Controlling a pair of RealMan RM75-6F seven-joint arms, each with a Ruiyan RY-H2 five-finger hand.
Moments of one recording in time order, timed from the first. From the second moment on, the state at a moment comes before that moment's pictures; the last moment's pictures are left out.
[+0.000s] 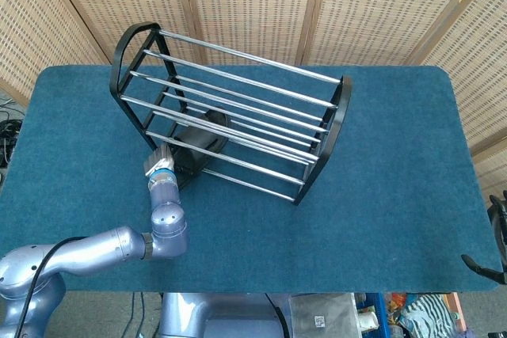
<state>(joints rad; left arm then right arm) -1.06 -1.79 -0.83 -1.37 -0.23 1.38 0.92 -0.05 -0.93 0.08 -1.79 -1.44 1.56 0.05</state>
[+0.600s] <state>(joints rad) -1.06 -1.79 -0.82 -1.42 -0.16 1.38 0.84 -0.05 -0.92 0.07 -1.78 -1.44 1.55 0.07</state>
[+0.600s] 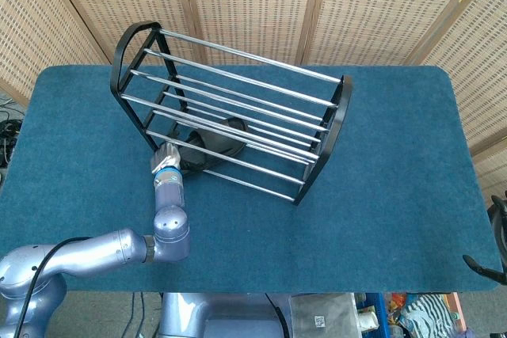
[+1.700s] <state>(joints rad) -0.77 -1.42 -0.57 -1.78 0.00 0.93 0.80 -0.07 -0.92 0.06 -1.79 -1.47 1.58 0.06</state>
